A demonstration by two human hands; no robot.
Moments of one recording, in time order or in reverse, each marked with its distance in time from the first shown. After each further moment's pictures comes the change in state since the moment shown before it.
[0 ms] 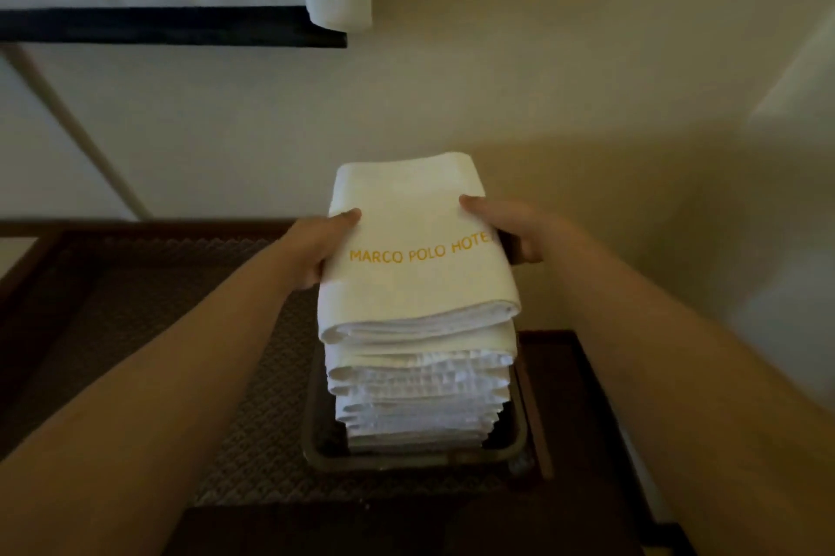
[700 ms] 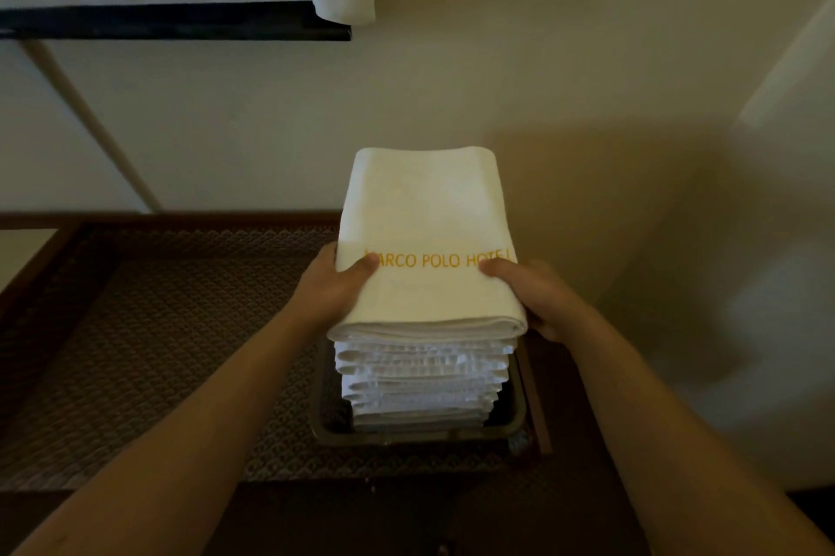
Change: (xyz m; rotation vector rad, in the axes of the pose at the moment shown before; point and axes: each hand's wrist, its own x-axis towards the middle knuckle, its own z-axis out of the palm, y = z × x) left_hand -0.054 -0.068 0.015 0.333 0.147 0.236; right_hand -0.048 0.103 0.006 0.113 0.113 -0.073
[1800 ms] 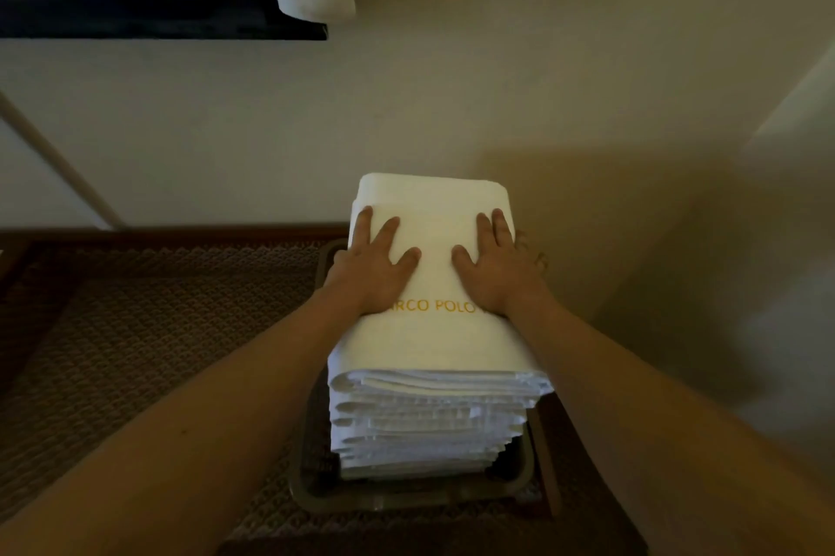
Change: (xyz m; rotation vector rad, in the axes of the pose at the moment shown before) left_hand 0.119 0.018 0.061 0.705 -0.200 0.174; right_hand 0.113 -0.031 0.025 -1.072 0.187 -0.247
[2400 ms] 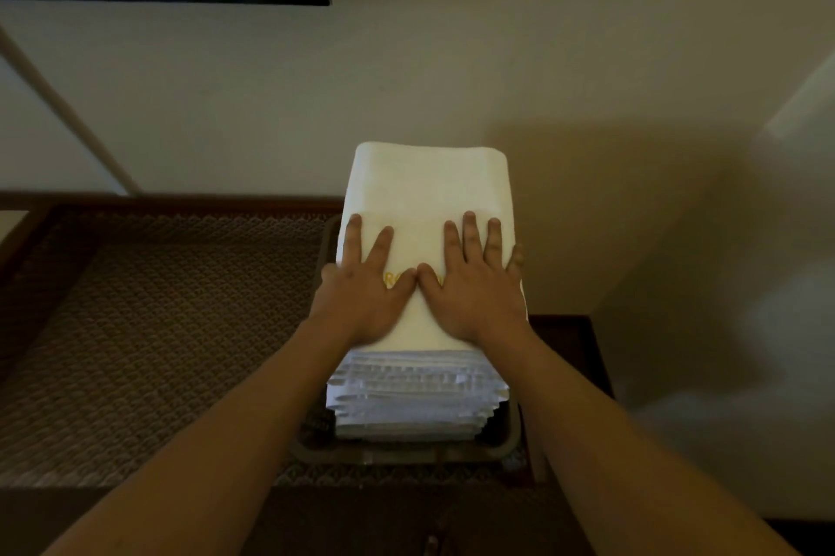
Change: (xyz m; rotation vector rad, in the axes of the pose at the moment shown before) left_hand -0.082 0.006 0.028 0.088 0.068 -0.042; right_hand -0.065 -0.013 0.031 -0.167 0.060 -0.179
